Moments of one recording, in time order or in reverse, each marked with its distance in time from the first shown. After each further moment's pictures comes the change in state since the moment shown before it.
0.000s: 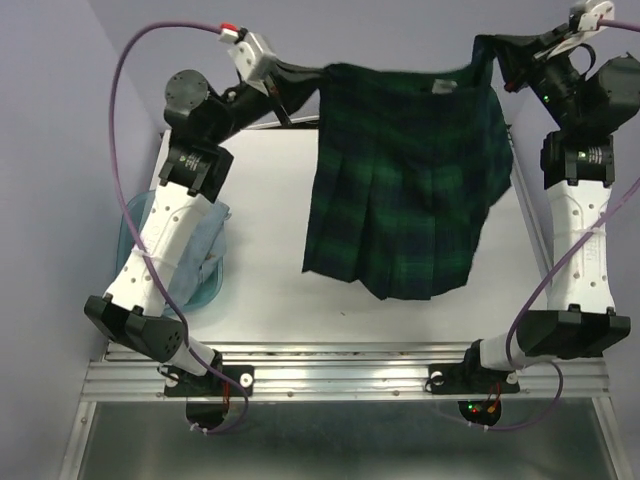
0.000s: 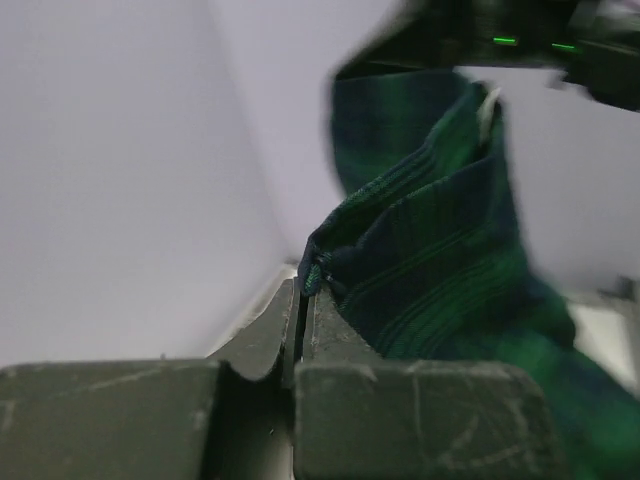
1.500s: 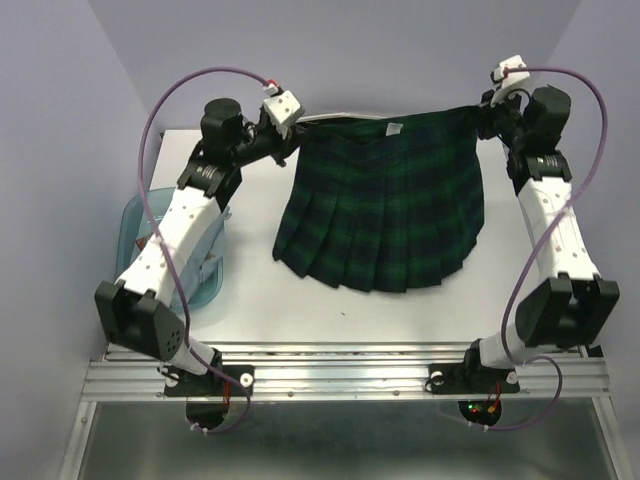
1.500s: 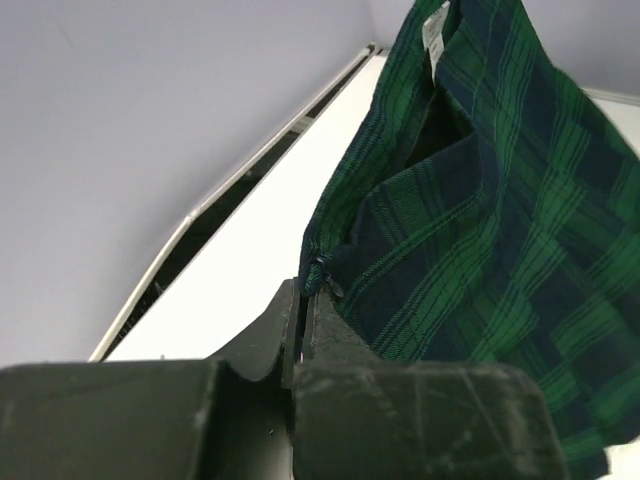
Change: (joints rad) left arm 0.090 -0.098 -0.327 -0.247 -0.188 0.356; right arm 0.023 -0.014 -0.310 -0.138 0.266 -0.402
